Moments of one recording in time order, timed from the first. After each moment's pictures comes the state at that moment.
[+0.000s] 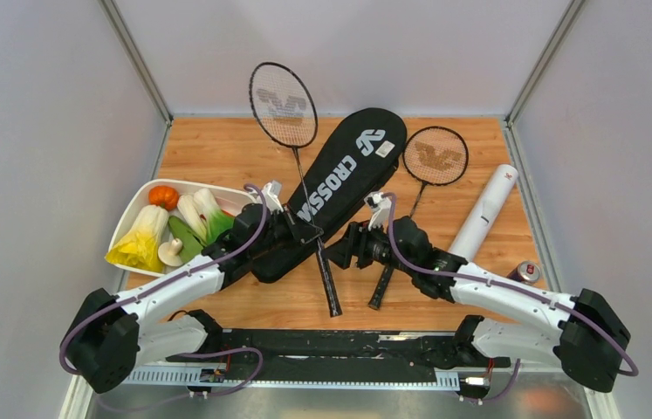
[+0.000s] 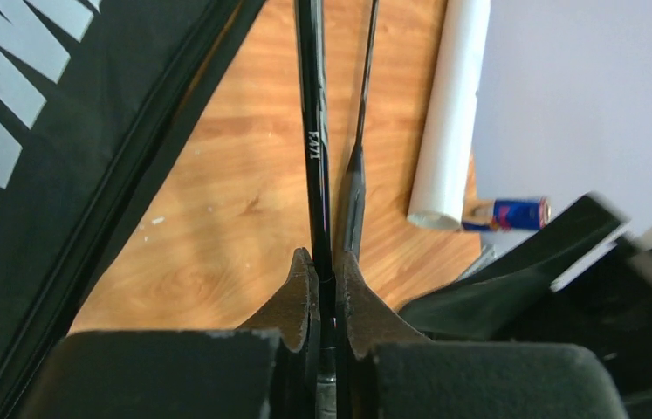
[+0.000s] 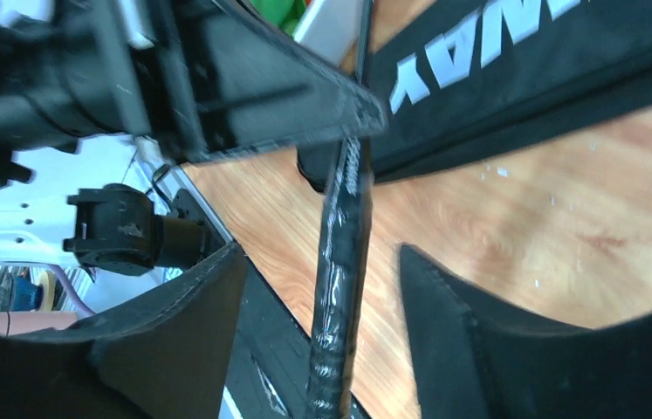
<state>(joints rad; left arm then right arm) -0.66 1.10 0.53 0.20 0.11 -0.97 0.93 1.11 0.59 0.17 -0.09 0.73</state>
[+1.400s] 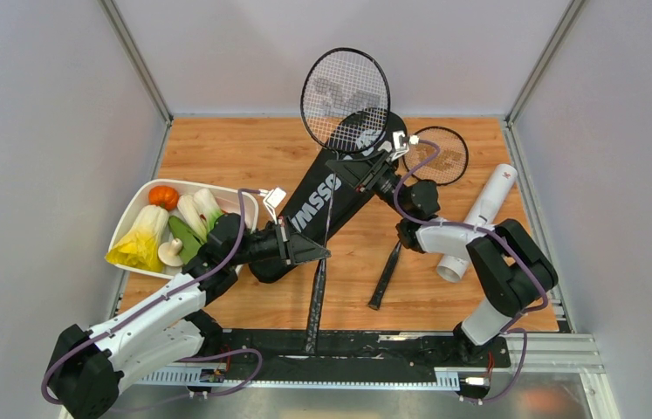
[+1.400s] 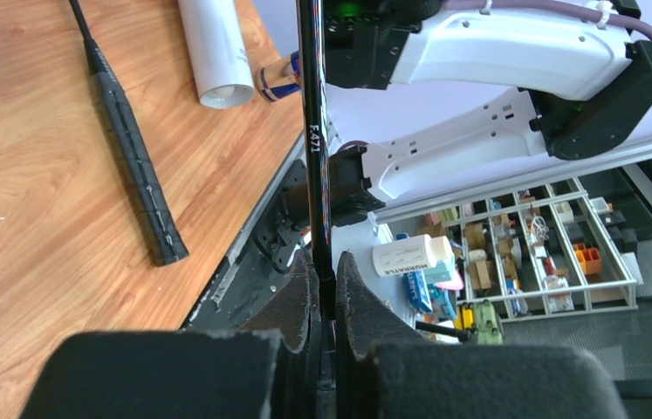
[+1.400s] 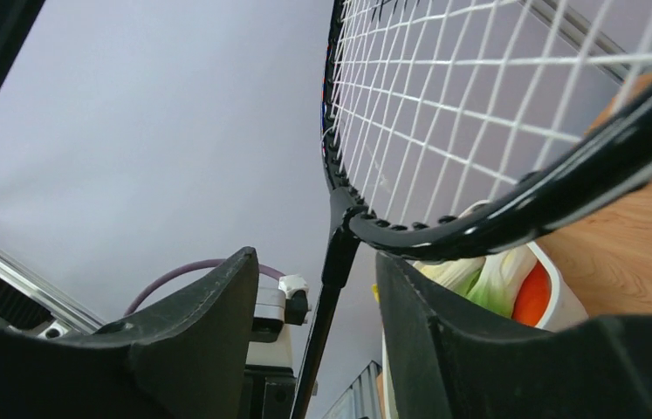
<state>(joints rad) -0.67 0.87 0.47 0.32 0.63 -1.02 0.55 1.62 0.76 1.37 -0.38 1.26</state>
